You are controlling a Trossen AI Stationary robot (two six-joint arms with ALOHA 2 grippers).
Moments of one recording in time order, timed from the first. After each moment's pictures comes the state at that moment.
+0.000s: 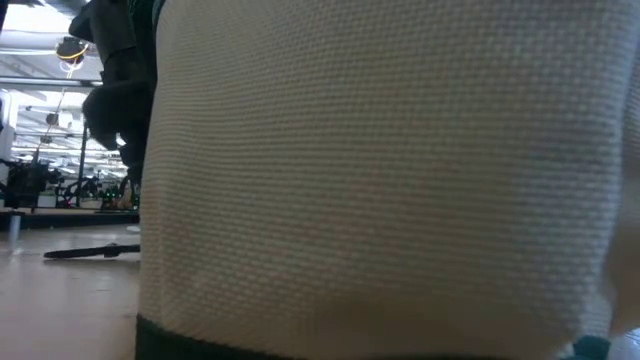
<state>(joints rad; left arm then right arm) -0.36 1.81 0.94 -0.35 -0.17 -0.68 -0.21 1.44 0.56 0.48 -0.86 0.94</state>
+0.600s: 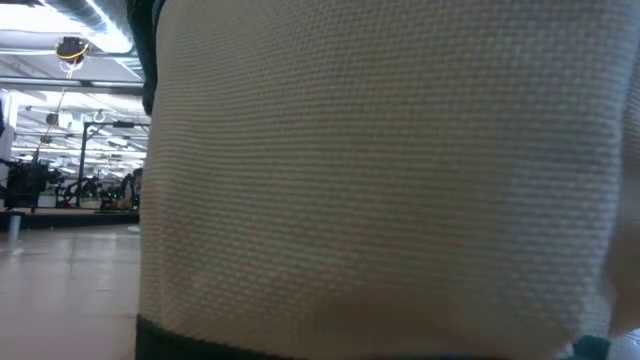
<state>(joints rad) -0.23 1.40 0.93 -0.43 -0.10 -0.91 -0.21 1.44 0.56 0.64 -0.86 1.16</state>
